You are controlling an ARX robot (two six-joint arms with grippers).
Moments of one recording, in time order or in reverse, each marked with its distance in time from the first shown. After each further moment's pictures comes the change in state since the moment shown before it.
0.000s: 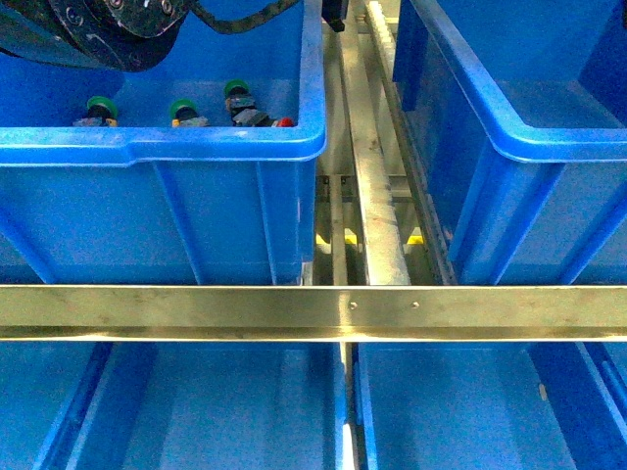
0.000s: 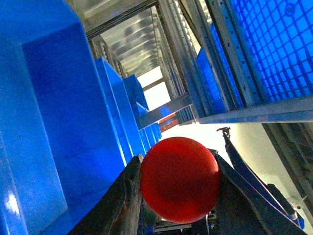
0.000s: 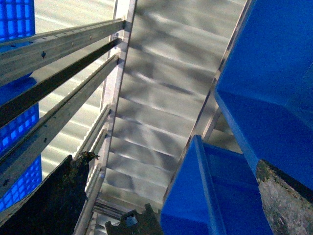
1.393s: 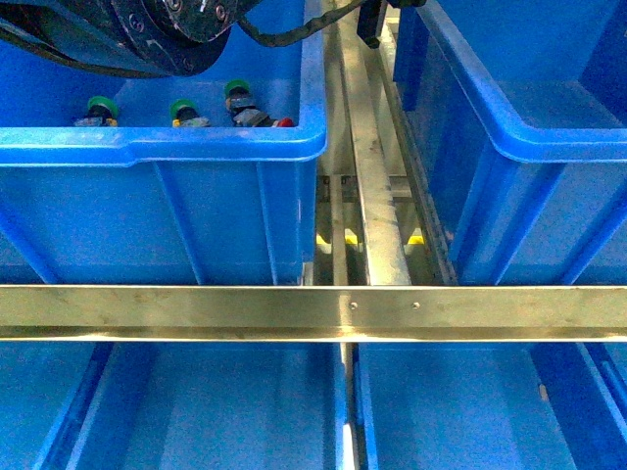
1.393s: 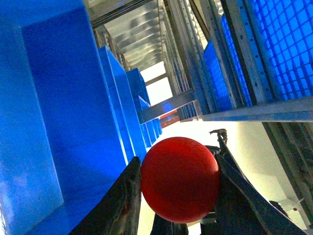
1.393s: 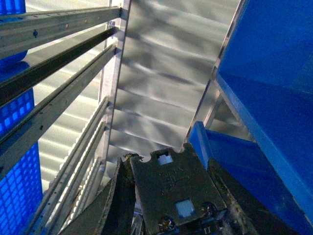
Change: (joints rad) left arm -0.044 0.035 0.043 -0.072 -0.035 0.006; right arm 0.069 0.015 0.023 -0.023 0.048 0.005
